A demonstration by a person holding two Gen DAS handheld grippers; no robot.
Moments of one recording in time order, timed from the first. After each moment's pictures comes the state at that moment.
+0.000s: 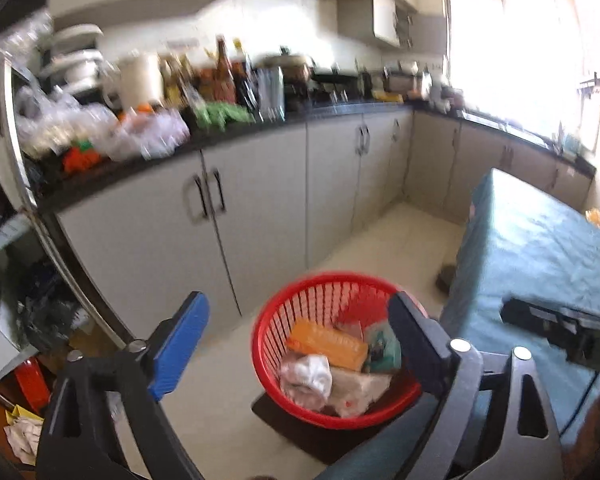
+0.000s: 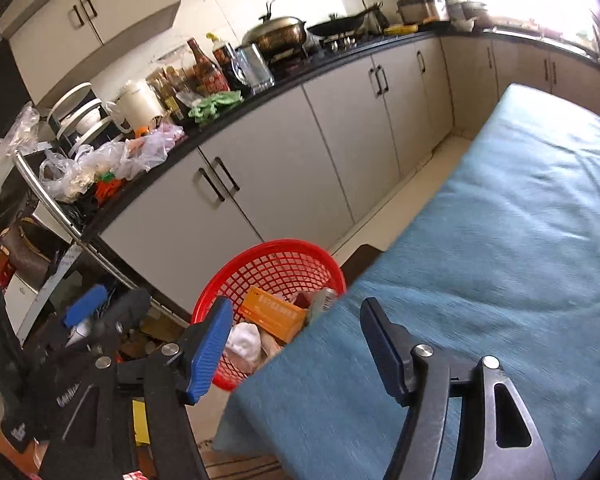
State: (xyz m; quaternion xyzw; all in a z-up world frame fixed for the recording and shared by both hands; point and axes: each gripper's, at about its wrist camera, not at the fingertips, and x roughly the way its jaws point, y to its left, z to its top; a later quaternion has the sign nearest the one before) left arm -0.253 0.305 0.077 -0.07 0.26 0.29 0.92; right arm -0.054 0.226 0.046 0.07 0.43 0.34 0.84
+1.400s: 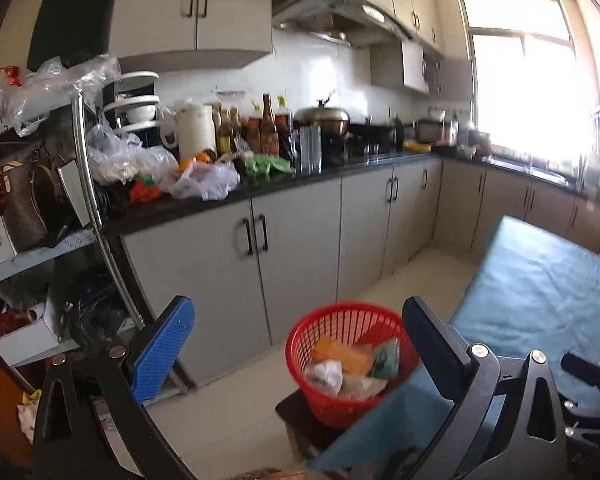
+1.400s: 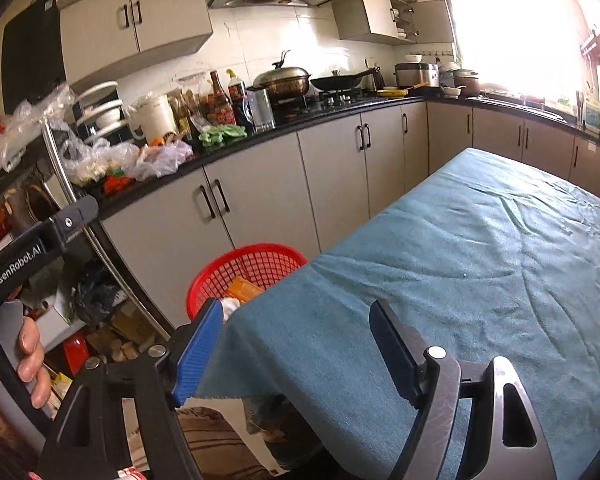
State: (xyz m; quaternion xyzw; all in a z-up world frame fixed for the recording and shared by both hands) left arm -0.319 0.250 0.127 -0.06 0.21 0.36 0.91; right arm -0.155 0.163 0.082 0.00 0.33 0.31 0.89
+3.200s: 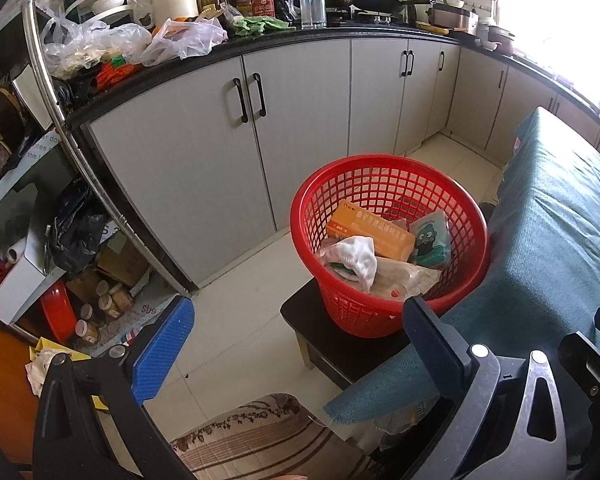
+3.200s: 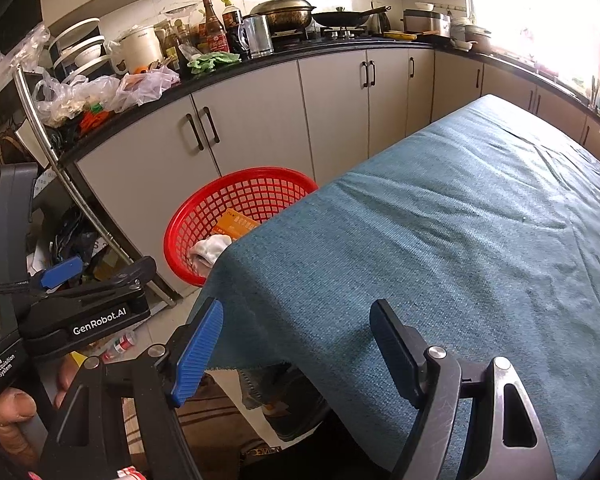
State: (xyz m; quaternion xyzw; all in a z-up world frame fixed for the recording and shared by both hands) left arm -0.277 0.306 0.005 -0.12 0.41 0.34 0.84; right arm -0.137 0.218 0.020 -0.05 0.43 0.30 0.85
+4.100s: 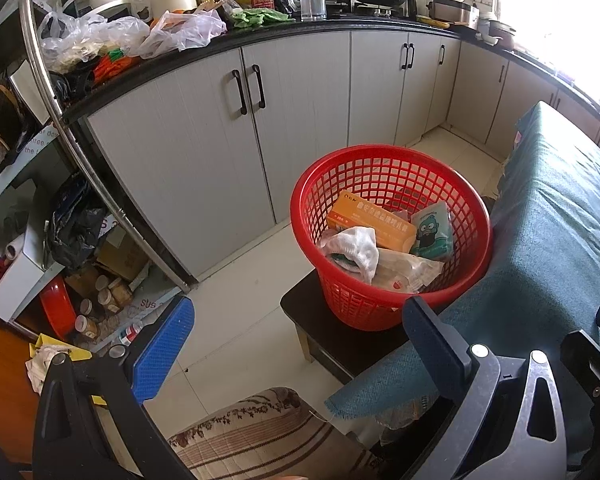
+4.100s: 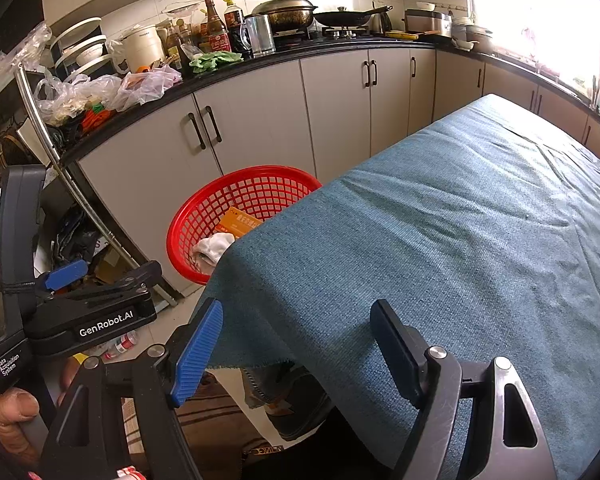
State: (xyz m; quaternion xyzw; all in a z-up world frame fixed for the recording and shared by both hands) left arm -0.277 0.307 0.000 -0.13 0.42 0.34 0.83; right arm -0.138 0.219 0.019 -0.05 0.43 0.30 0.85
